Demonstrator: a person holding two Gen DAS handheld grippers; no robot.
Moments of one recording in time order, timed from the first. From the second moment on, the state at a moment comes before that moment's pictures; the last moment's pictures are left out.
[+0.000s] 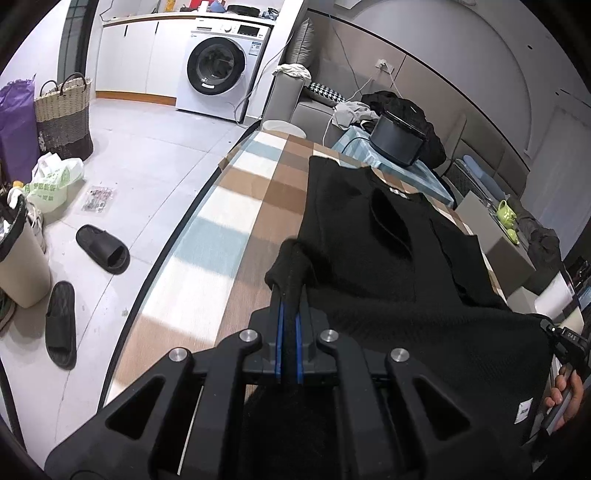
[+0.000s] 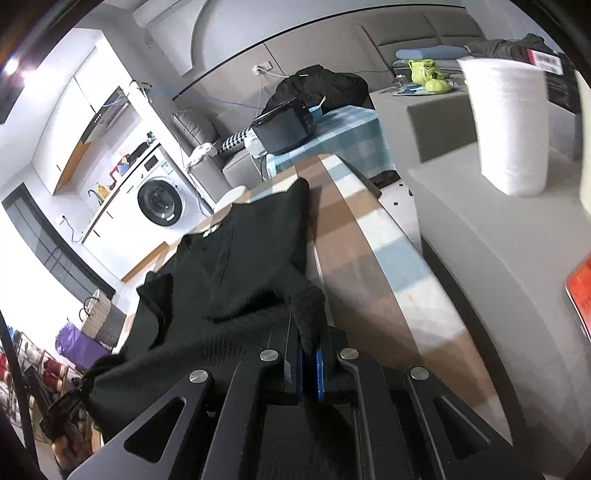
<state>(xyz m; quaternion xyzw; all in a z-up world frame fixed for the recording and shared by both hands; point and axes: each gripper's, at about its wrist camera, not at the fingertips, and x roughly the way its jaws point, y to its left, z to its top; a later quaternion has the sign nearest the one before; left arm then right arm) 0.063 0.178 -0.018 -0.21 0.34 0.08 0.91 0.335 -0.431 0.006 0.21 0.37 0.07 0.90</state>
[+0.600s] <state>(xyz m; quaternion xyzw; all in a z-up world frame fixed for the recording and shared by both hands) 0.122 0.198 -0.009 -0.22 0.35 0.11 0.90 0.357 -0.422 0.010 0.19 0.37 0.00 0.91</state>
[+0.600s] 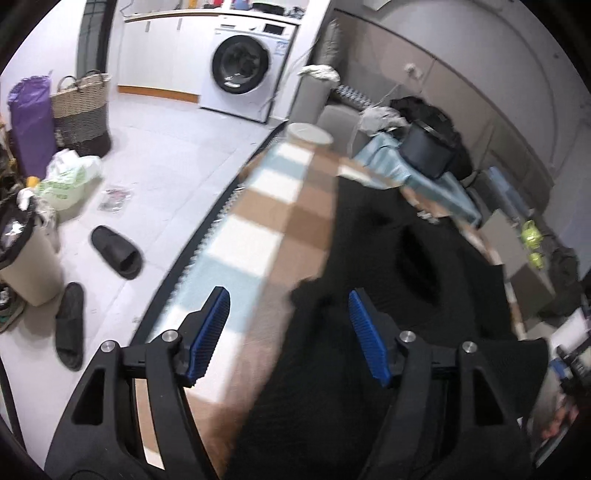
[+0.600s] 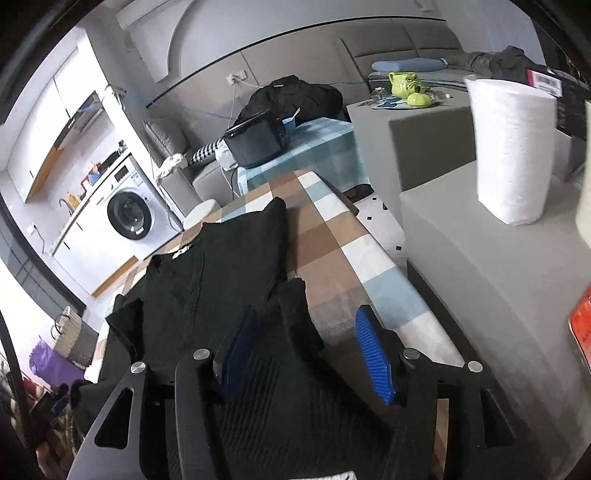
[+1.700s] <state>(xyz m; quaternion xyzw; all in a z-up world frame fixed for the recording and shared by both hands) 0.187 0.122 0.015 -0.18 0.36 0.01 0.92 0.320 -0.427 -0.003 0.21 0.39 0.04 0.90</state>
